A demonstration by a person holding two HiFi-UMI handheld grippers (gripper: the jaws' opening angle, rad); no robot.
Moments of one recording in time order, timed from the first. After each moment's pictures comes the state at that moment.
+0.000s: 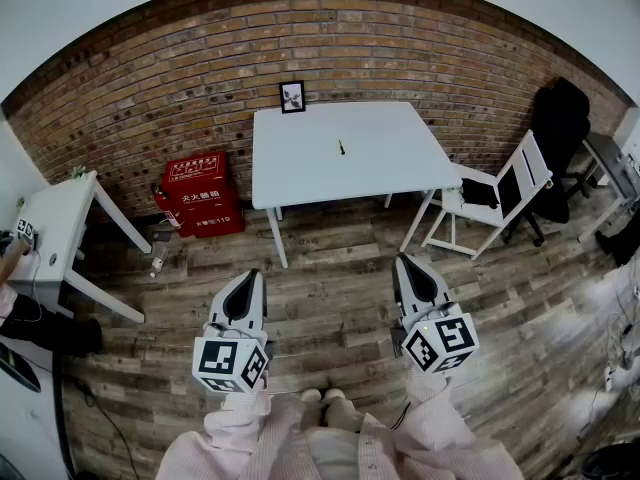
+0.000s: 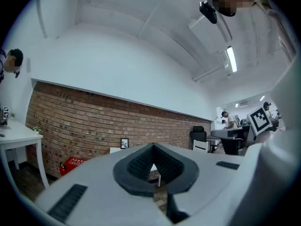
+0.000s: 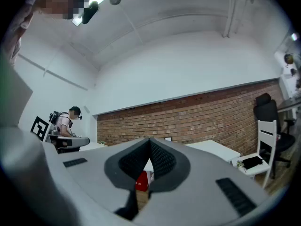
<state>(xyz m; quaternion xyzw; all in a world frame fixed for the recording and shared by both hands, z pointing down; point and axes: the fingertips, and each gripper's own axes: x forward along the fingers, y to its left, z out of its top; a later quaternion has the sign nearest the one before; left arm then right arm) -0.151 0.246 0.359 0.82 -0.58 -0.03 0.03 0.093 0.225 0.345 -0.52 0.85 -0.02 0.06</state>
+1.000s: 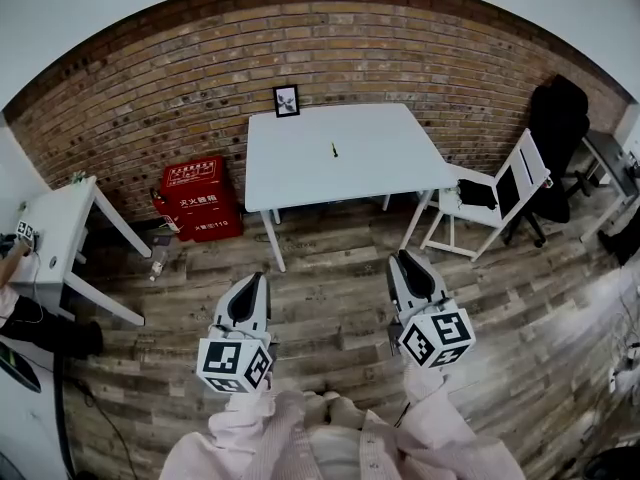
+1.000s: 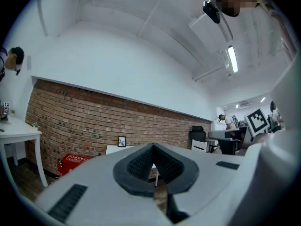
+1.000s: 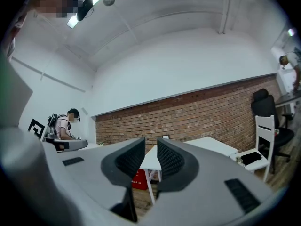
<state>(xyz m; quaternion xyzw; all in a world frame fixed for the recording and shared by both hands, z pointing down) -0.110 0.249 0.369 0.82 -0.58 -0.03 0.04 0.127 0.218 0.359 -0.52 0.85 -0.05 0.06</state>
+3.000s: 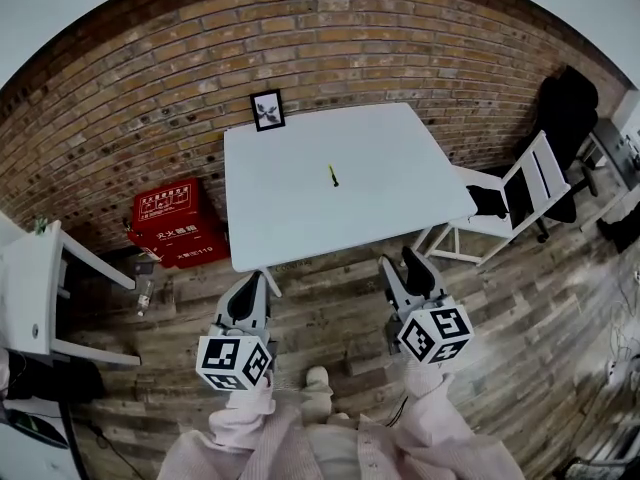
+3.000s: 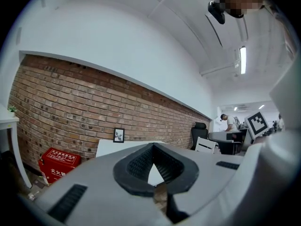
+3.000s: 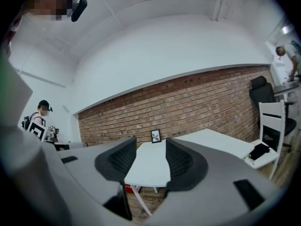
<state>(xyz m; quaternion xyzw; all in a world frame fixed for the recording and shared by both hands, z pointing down) -0.140 -0.009 0.408 0.83 -0.54 -0.01 0.10 0.101 -0.021 0.399 -0.56 0.82 -0.10 0.04</state>
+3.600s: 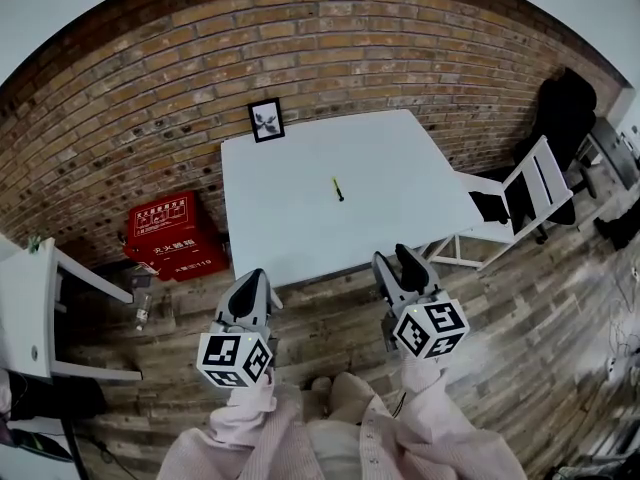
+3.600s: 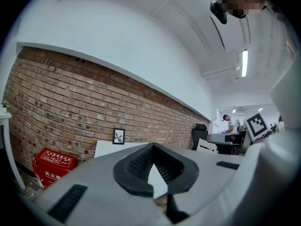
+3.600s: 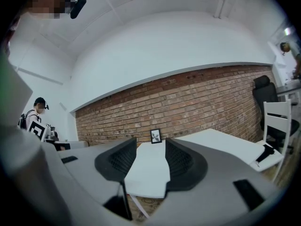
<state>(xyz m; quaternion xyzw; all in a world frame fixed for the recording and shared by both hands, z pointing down) -0.160 -0.074 0.412 0.84 -0.53 -0.02 0.11 0.070 -0.082 0.403 -0.56 0.82 -0.11 0.03</state>
